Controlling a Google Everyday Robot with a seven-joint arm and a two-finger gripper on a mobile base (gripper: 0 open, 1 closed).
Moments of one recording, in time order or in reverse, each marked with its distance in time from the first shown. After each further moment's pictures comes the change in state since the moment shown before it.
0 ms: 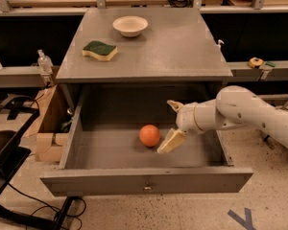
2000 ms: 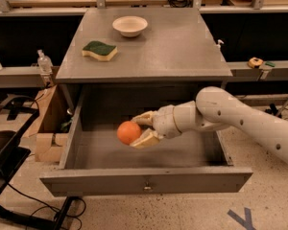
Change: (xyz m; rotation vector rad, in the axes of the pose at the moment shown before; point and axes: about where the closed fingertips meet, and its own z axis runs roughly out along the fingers) arm -0.071 0.049 0.049 -0.189 -0.228 -0.097
